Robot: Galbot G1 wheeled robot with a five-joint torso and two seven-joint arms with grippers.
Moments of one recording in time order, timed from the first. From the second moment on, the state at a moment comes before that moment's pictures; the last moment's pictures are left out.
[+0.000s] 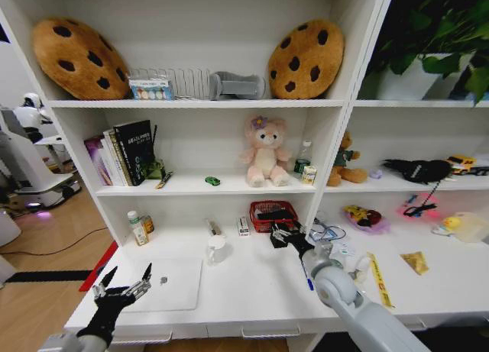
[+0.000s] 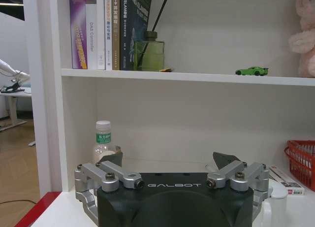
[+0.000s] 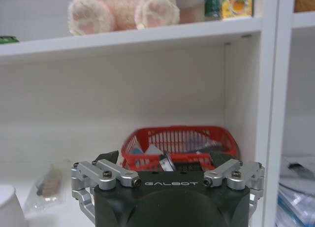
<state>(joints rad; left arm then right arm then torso) 2.00 -1.37 -0.89 -2.44 -0.44 0.14 0.02 -1.27 0.89 0.27 2.00 0.72 -0.17 0.30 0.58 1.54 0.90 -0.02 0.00</state>
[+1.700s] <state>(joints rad) 2.00 -1.37 -0.89 -2.44 -0.44 0.14 0.02 -1.25 0.87 0.25 1.72 0.93 -0.28 0.28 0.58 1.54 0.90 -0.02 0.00</state>
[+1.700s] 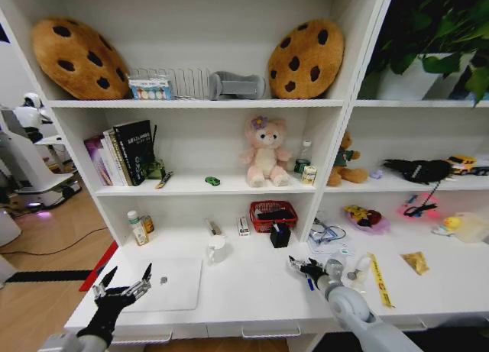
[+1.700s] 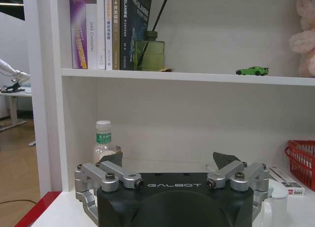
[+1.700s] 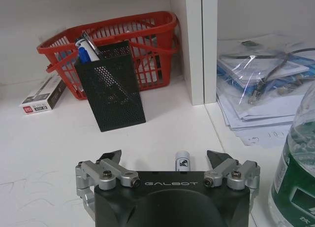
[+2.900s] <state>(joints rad) 2.00 -1.37 -0.89 -2.44 -0.44 0.14 0.02 -1.25 0.87 0.24 1.71 0.92 -0.28 0.26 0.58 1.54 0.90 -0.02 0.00</state>
